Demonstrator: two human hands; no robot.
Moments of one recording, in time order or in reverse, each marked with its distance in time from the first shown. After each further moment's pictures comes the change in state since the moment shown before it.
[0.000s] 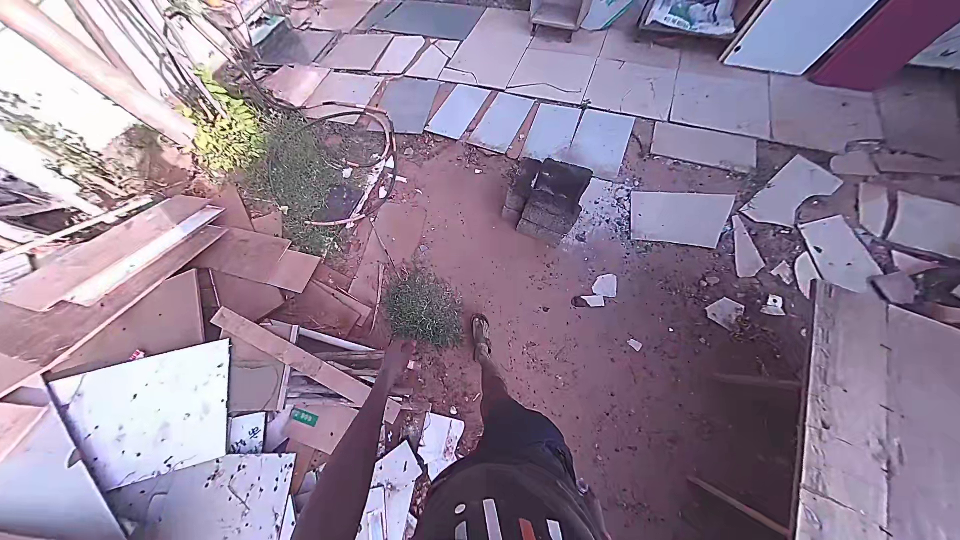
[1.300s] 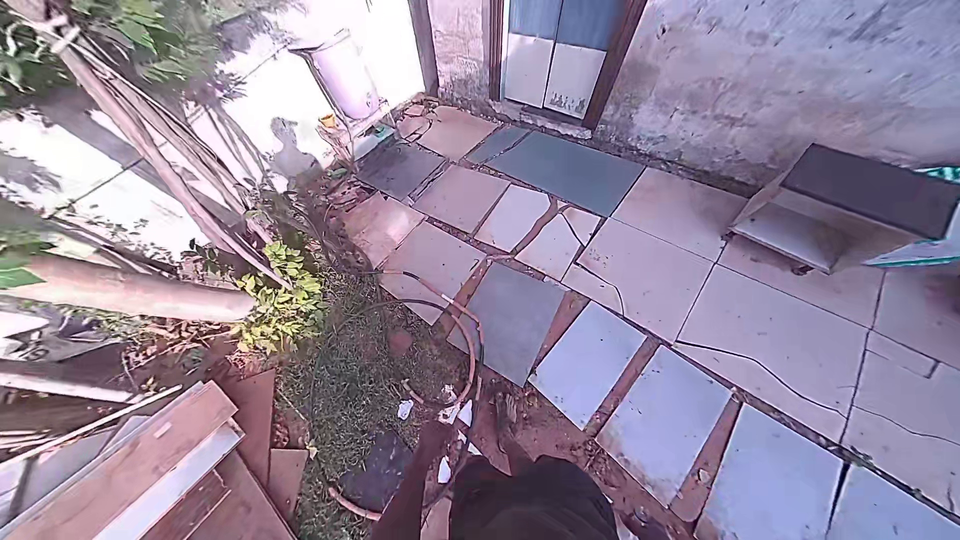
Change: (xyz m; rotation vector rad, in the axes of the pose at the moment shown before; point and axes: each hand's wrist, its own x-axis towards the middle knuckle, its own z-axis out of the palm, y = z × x) left_hand 0.995 0.742 -0.707 -0.198 0.057 -0.367; right_hand 0.380 -1.479 0.416 -0.548 -0.163 -0.386
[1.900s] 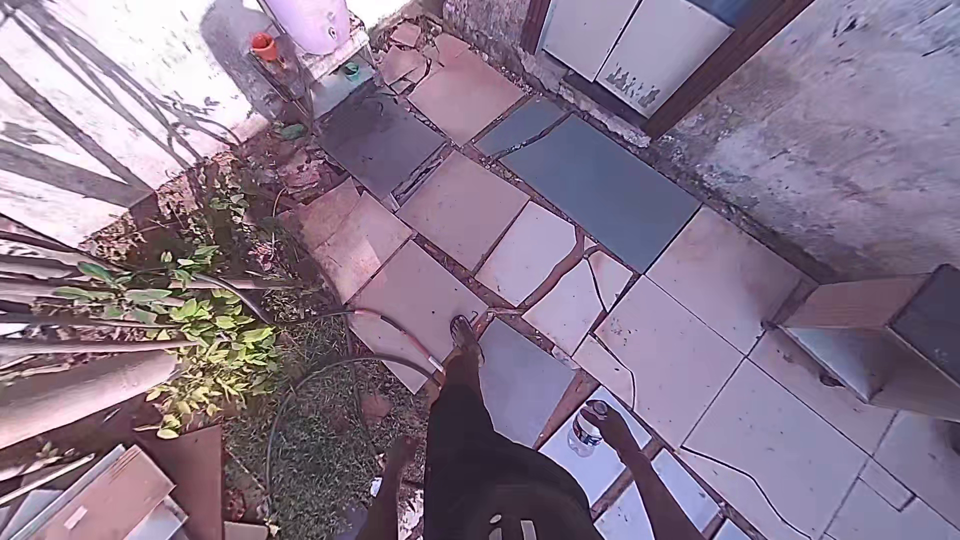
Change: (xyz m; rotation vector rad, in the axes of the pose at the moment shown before) left_hand 0.310 0.344 -0.234 -0.114 -0.100 -0.368; right_hand 0.336 -0.701 -0.137 -0.140 0.029 -0.263
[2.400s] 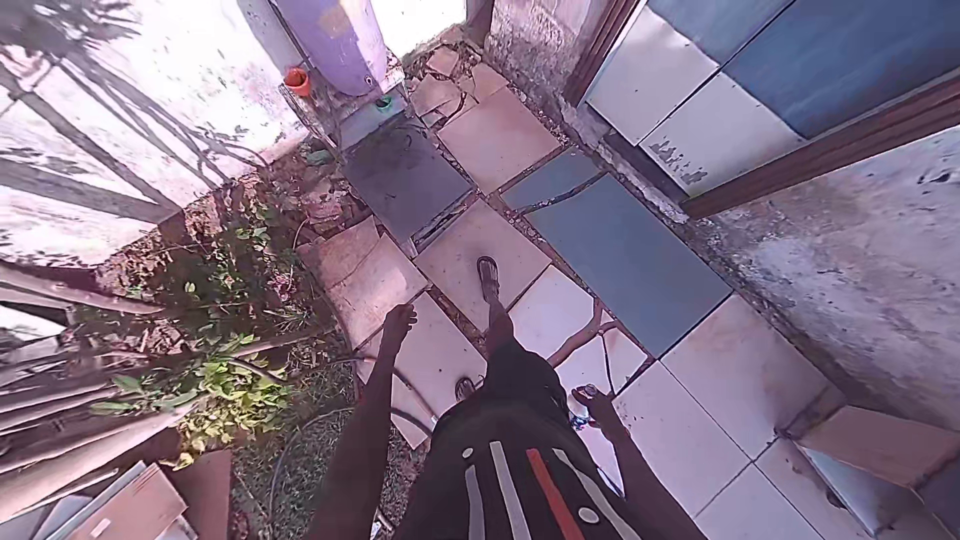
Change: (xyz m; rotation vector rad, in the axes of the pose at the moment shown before) left_hand -0.008 0.579 -0.313 -0.405 0.232 0.555; right_hand 0.238 -0.353 -0.095 0.041 -0.074 0.138
